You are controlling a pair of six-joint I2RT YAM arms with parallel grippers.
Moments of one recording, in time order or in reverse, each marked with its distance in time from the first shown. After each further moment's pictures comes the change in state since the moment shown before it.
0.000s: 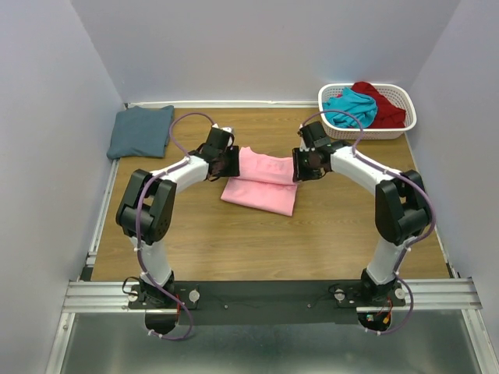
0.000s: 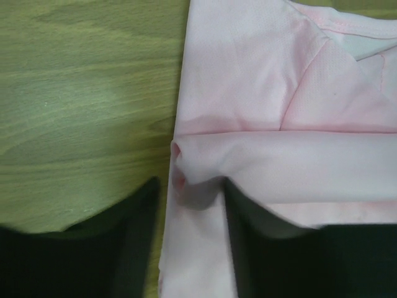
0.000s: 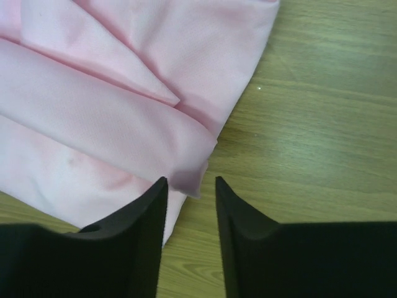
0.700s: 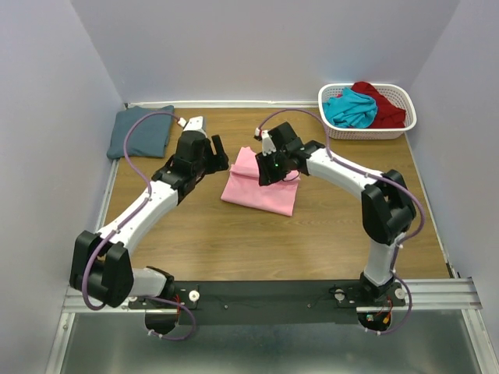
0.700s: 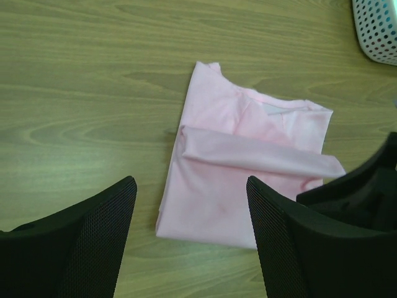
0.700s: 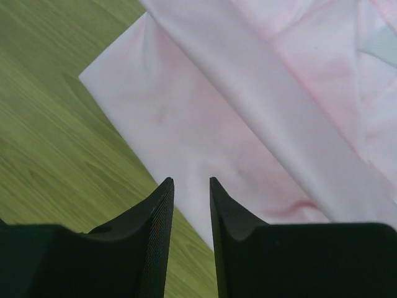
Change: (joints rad) left arm -0.002 -0.507 -0.181 0.016 -0.137 -0.111; right arm 0.214 0.013 0.131 0.039 -0.163 -0.170
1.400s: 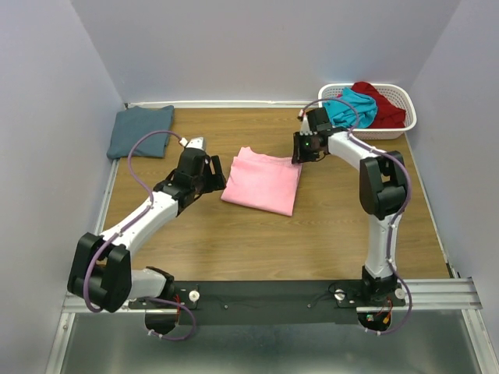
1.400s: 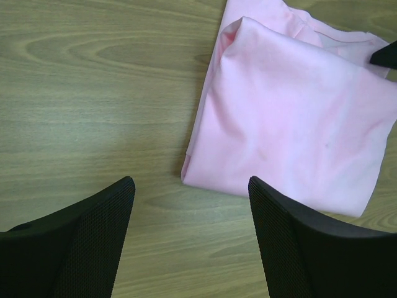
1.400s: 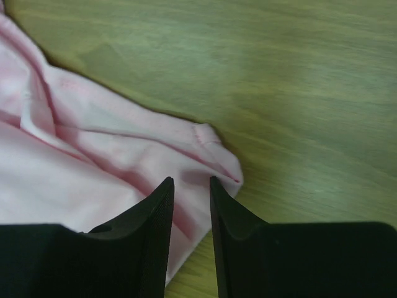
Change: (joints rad) left arm 0.000 -0.077 -0.206 -0.026 0.016 -0.024; right arm -0.301 0.269 0.139 0.063 0.001 0.026
